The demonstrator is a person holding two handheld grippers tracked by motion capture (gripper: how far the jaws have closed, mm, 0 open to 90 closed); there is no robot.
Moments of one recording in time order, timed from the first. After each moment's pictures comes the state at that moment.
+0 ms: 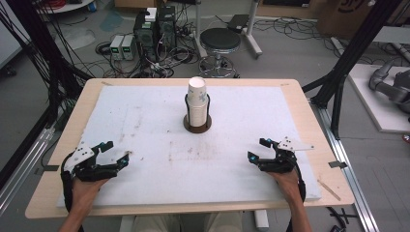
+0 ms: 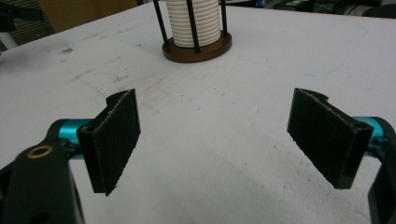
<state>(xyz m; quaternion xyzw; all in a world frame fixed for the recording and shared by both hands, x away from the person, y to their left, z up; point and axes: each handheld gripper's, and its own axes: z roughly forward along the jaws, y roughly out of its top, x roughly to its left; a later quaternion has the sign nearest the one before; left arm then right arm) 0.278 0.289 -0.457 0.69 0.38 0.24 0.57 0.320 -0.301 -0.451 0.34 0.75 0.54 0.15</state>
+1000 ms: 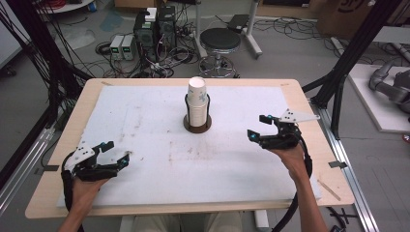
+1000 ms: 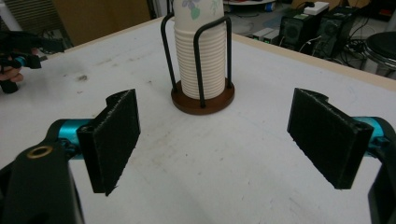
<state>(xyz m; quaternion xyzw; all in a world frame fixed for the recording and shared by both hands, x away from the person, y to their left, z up) 0.279 0.288 -0.457 0.69 0.38 0.23 0.57 0.349 -0.286 -0.359 0.31 0.78 0.53 0.15</state>
